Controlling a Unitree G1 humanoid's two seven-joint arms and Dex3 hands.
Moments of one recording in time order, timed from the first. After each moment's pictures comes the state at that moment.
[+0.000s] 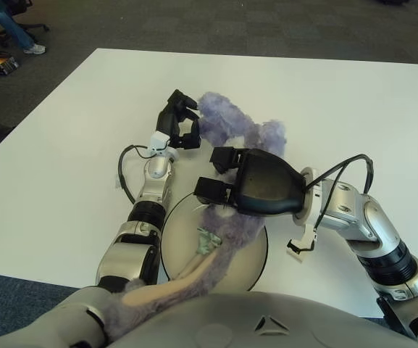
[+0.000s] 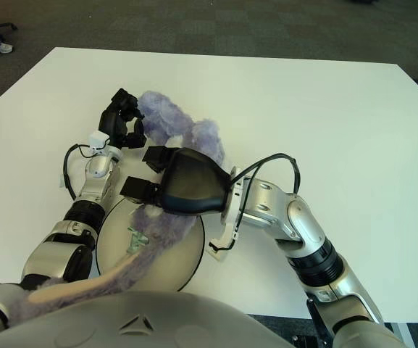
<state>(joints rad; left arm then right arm) -0.47 0.00 0.04 0.76 0.01 -0.67 -0.01 -0.27 -0.45 0.38 -0.52 -0.80 -0.69 0.44</state>
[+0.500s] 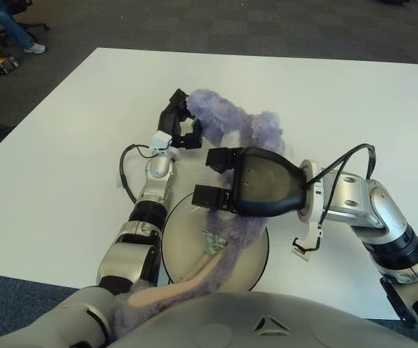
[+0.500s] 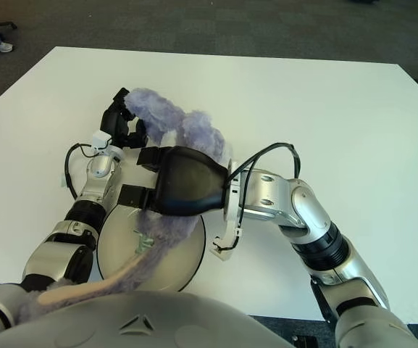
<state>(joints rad) -0.47 0.00 0.03 0.75 0.01 -0.67 0.00 -0.37 -0.50 0.38 -0.52 -0.77 -0.77 0.47</state>
